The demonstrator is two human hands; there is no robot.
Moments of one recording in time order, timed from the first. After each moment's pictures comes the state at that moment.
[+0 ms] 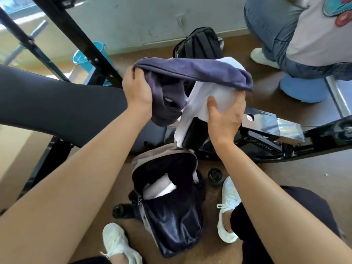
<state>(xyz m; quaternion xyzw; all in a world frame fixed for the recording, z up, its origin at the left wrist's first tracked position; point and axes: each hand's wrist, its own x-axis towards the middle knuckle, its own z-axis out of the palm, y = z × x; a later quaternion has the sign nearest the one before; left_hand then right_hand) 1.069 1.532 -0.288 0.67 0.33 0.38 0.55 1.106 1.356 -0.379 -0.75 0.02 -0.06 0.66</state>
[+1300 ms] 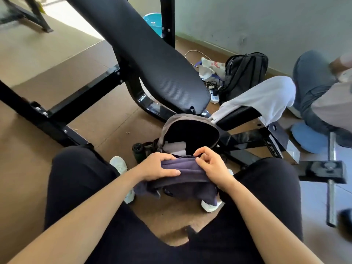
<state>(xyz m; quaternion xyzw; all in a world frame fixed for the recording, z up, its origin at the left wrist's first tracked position) 0.650 1.449 -0.404 0.84 0.24 -0.03 0.49 0.840 1.285 -0.385 -0.74 -0.40 0.34 0.42</state>
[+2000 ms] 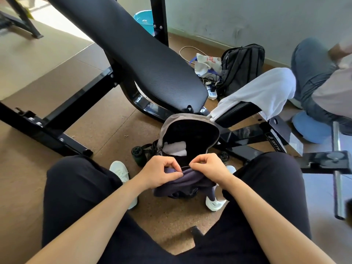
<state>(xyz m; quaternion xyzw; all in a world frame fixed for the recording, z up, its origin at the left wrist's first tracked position) 0.660 1.439 -0.402 0.86 0.20 0.05 0.47 0.841 1.301 -0.387 -0.78 -0.36 0.38 0.33</state>
